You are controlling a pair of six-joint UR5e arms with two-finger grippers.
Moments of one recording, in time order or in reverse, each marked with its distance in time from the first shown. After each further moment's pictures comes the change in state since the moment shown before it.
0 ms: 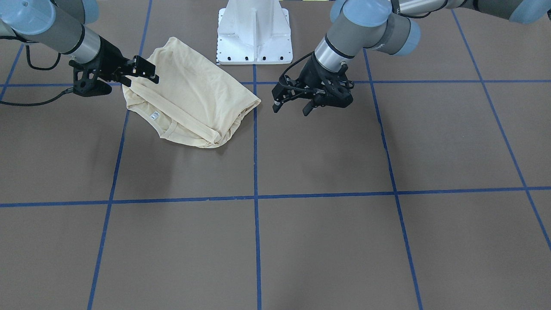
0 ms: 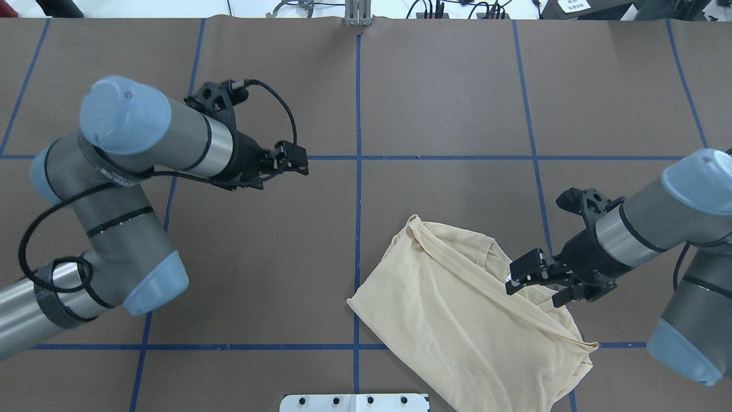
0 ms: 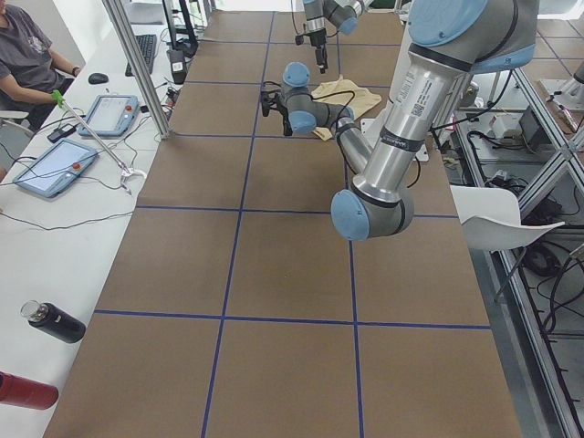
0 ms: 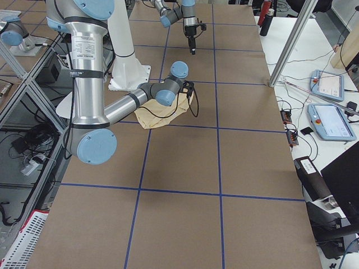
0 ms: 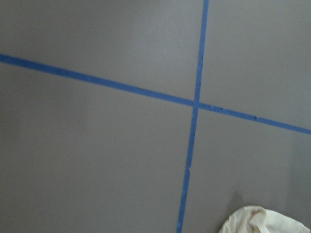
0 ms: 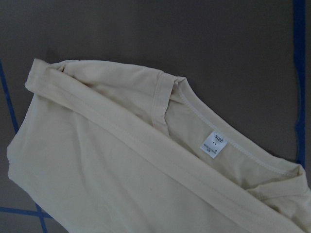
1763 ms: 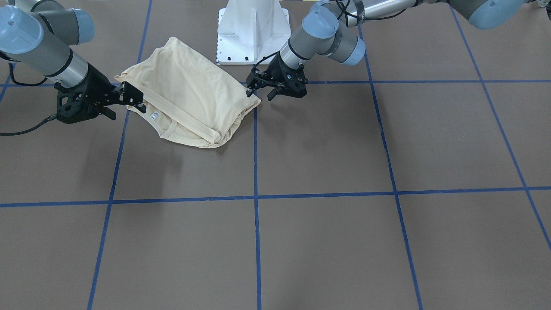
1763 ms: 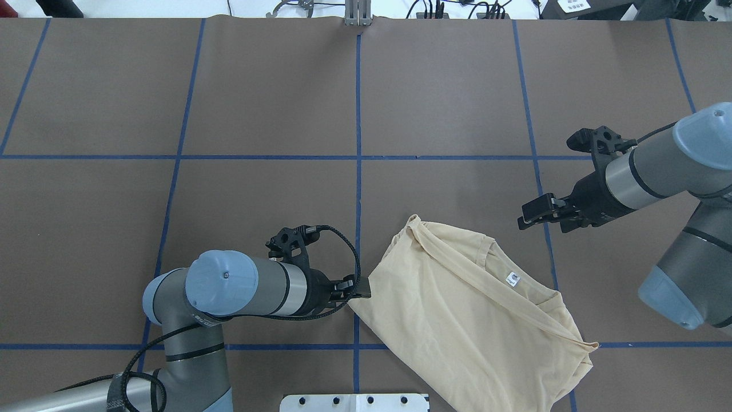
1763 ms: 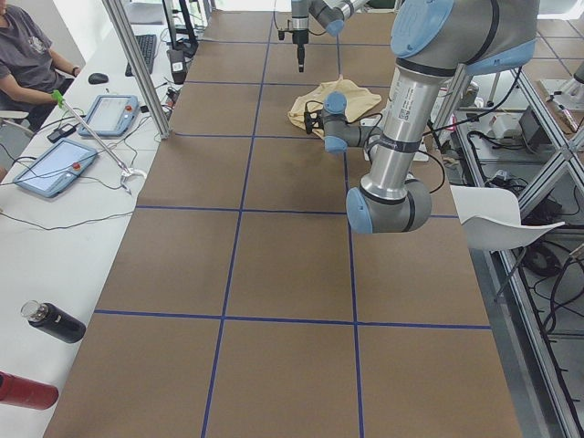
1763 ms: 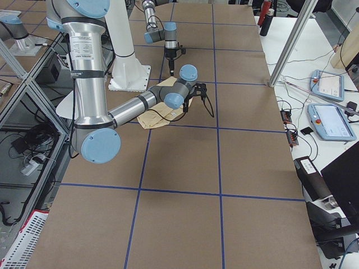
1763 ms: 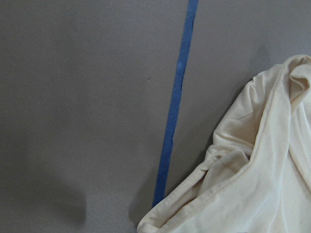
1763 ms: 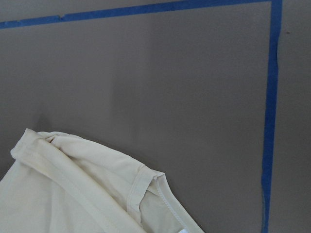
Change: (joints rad) left arm 0.241 -0.018 0.195 -0.252 0.136 -0.093; right arm 0.071 0.060 -0.091 -0.004 -0.075 -0.201
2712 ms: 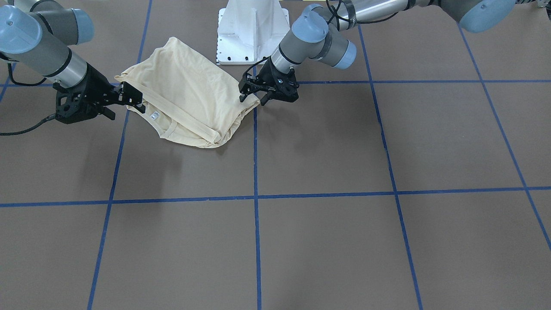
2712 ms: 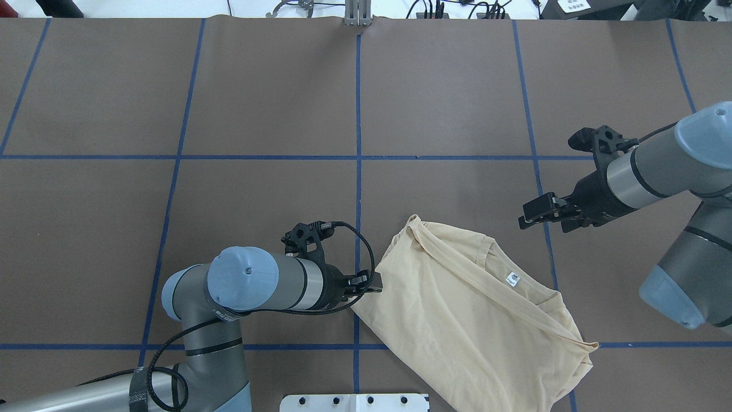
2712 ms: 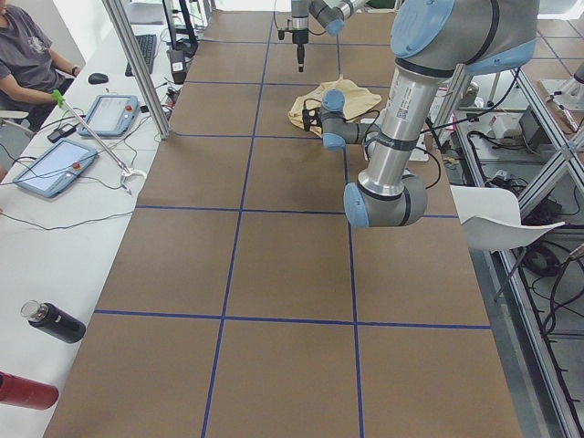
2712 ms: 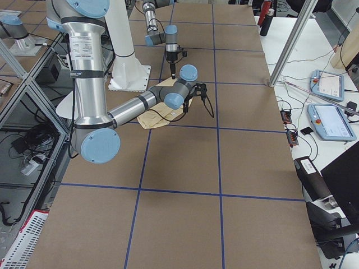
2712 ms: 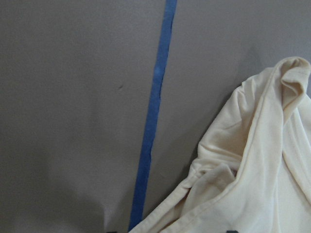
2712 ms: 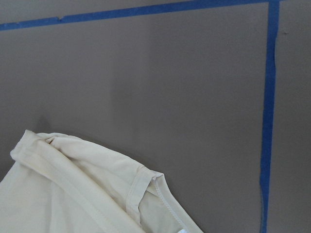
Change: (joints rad) left arm -0.003 -0.053 0.058 0.007 0.017 0.021; right arm 0.003 -0.001 0.000 0.000 0.002 0.002
